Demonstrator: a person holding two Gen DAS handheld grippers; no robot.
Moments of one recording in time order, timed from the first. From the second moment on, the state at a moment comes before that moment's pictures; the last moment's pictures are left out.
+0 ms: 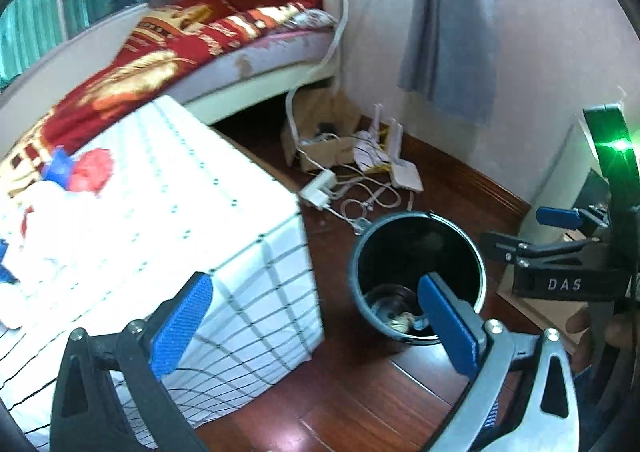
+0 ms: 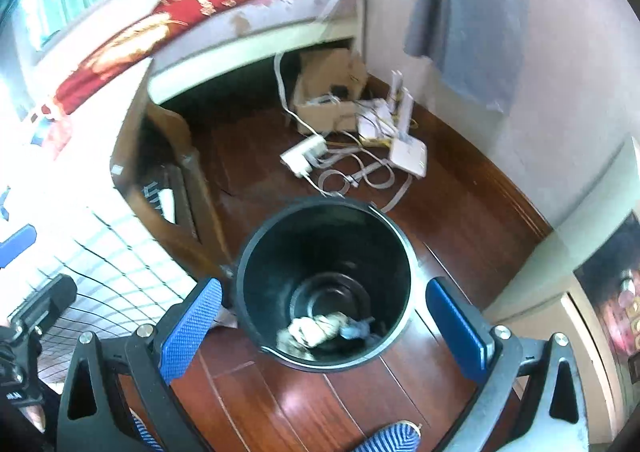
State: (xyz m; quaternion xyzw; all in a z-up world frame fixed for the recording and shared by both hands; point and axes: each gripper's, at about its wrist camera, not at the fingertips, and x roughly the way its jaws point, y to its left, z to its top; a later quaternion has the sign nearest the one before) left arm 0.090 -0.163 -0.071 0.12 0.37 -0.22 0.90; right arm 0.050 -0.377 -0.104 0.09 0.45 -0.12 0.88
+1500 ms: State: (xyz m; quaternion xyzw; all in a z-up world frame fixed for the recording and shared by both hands) left arm 0.172 0.144 -0.075 -0.07 0.35 0.15 0.92; right arm 0.237 -0.041 -0.082 -0.08 0.40 0.16 0.90
